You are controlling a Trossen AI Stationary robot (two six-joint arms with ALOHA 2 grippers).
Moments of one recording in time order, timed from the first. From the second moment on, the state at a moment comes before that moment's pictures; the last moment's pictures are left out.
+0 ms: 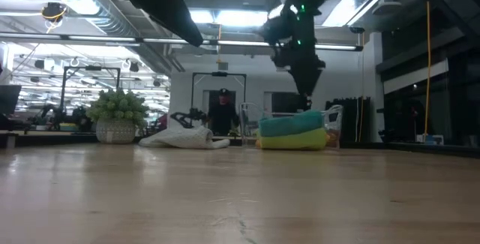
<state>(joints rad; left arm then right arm) -0.36 1.50 1.09 -0.54 -0.59 -0.33 -0.63 2.04 1.93 -1.38 0.16 0.02</state>
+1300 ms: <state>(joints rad) -0.35 1.50 1.09 -0.40 -0.59 -0.38 -0.66 2.04 2.11 -1.57 0.18 -0.12</state>
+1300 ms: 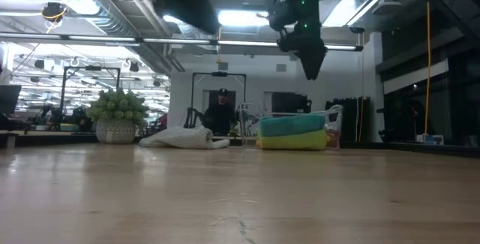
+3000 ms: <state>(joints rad) 0.43 1.61 0.65 -0.14 -0.45 -0.76 -0.38 1.71 2.12 -1.54 0.10 -0.08</state>
